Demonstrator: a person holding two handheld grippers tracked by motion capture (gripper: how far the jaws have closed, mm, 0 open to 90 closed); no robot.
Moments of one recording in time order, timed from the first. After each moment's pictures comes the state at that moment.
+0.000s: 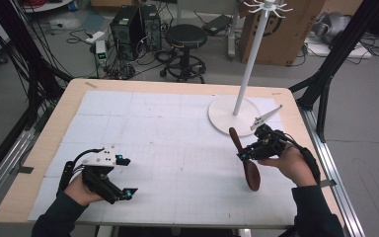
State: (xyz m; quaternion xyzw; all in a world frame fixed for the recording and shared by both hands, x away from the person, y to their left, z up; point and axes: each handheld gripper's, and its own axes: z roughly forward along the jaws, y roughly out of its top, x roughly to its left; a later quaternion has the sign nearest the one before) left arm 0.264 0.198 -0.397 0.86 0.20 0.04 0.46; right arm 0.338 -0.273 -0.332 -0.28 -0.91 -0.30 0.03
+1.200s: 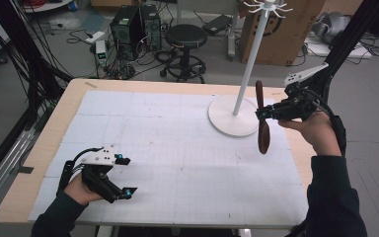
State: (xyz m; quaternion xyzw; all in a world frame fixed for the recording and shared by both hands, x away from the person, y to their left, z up) left arm 0.266 0.199 -0.397 0.86 0.20 0.03 0.47; right arm 0.374 -0.315 -0.240 -0.31 -0.87 -0.39 -0.04
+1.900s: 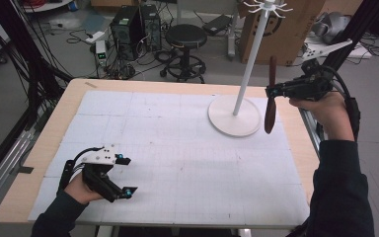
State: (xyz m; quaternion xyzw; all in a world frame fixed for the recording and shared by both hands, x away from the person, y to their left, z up) left arm 0.268 0.199 -0.398 0.86 0.20 0.02 0.47; right arm 0.394 -0.336 -0.197 -0.30 -0.84 -0.44 -0.06
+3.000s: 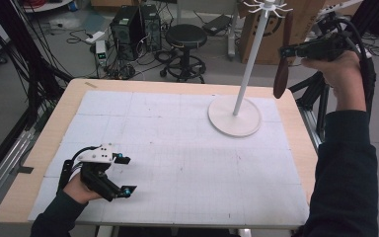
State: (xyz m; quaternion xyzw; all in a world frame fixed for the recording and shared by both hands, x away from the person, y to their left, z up) left arm 0.268 0.202 -0.395 0.85 0.21 0.02 0.49; right arm 0.437 -0.348 -0.129 -0.34 -0.82 -0.44 -0.13
